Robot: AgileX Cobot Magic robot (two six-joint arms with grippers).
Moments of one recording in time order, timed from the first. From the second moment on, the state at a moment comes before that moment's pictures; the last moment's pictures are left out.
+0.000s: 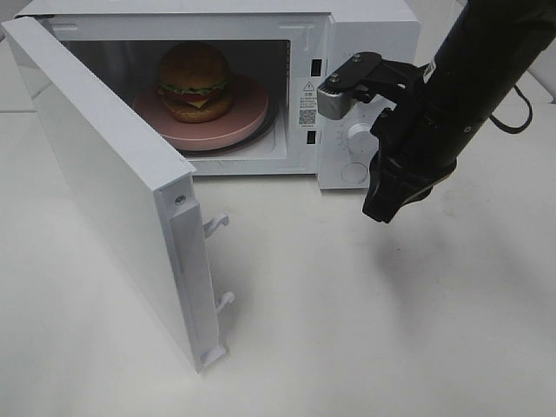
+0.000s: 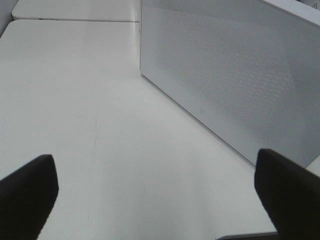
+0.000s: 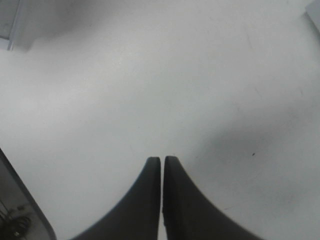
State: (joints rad) left arm 0.09 0.00 -0.52 -0.22 1.08 0.12; right arm 0.45 1.66 -1.15 0.20 0.85 -0.57
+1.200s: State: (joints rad) left arm 0.09 0.00 -0.52 -0.22 1.08 0.12; right arm 0.45 1.66 -1.17 0.08 0.71 -1.48
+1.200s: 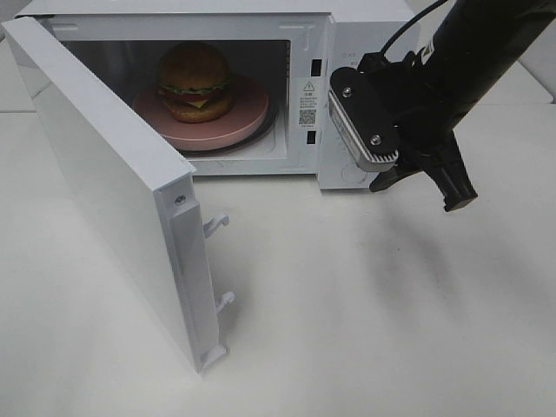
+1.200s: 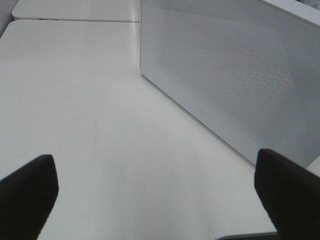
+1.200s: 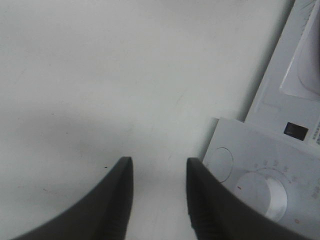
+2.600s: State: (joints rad) left arm 0.09 0.00 -0.52 -0.22 1.08 0.12; right arm 0.57 1.81 -1.28 0.05 0.41 -1.38
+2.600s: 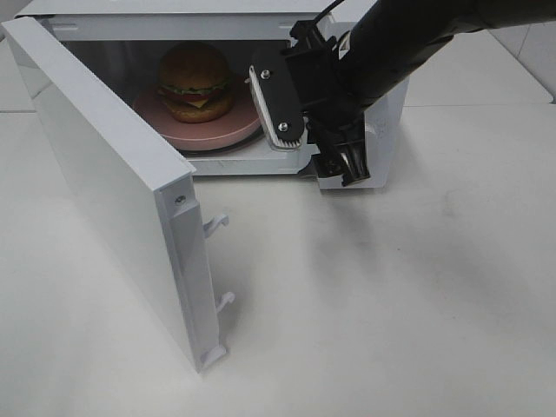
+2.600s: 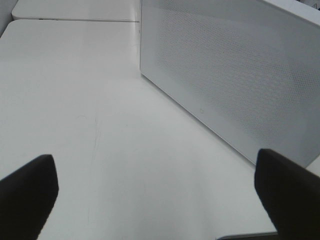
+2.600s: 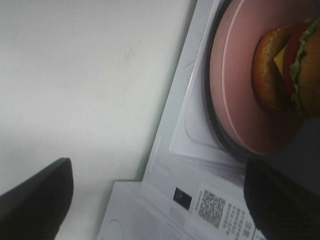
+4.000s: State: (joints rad) left arm 0.09 0.00 -0.52 -0.22 1.08 0.12; right arm 0.62 2.31 -1.83 0.01 0.41 -1.27
